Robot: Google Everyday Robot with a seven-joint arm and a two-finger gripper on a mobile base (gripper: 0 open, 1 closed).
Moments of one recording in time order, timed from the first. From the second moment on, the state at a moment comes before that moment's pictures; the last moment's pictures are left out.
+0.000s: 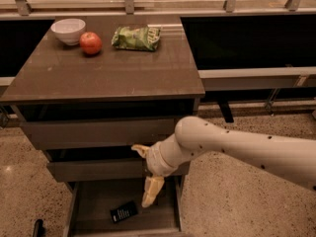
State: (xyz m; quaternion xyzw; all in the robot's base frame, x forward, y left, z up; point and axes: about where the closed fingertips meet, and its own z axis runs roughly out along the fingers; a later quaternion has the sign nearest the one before) arm 0.476 0.053 0.596 -0.74 0.56 0.22 0.28
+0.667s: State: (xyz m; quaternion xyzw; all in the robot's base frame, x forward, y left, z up) arm 0.485 0.066 0.475 -0.72 0.58 0.21 0.33
